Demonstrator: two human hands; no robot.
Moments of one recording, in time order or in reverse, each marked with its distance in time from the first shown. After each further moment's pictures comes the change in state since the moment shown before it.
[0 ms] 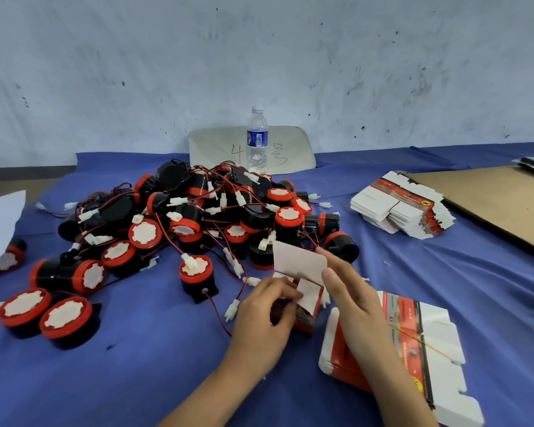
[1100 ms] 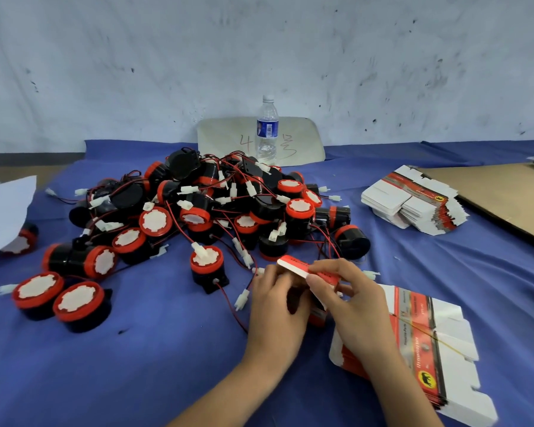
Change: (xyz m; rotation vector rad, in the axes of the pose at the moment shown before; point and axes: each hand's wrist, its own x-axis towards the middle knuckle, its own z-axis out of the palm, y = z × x) left_hand -0.002 0.002 0.013 0.104 0.127 -0.072; right_hand 0.000 0.006 0.011 -0.271 0.037 -0.045
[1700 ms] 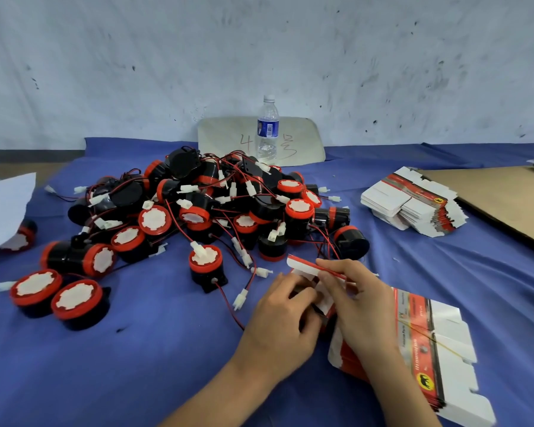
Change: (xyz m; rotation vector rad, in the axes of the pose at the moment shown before) left_hand -0.005 0.006 -0.011 0.127 -0.177 0.304; right_hand 0.002 0.001 -0.004 -0.135 0.101 -0.057
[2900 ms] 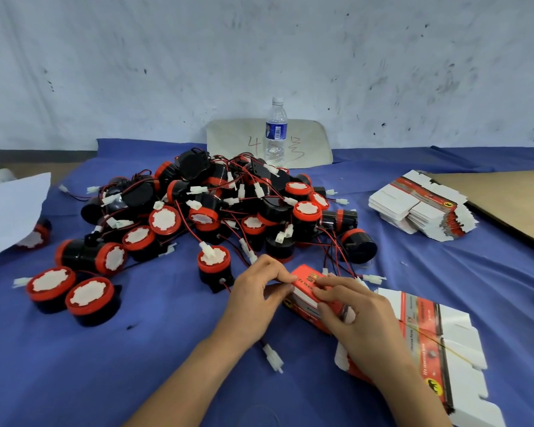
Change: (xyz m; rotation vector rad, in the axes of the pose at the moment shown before) left_hand 0.013 -0.044 -0.022 -0.274 0.076 -0.141; right_hand -0.010 0.001 -0.006 -0.306 -0.198 -0.169
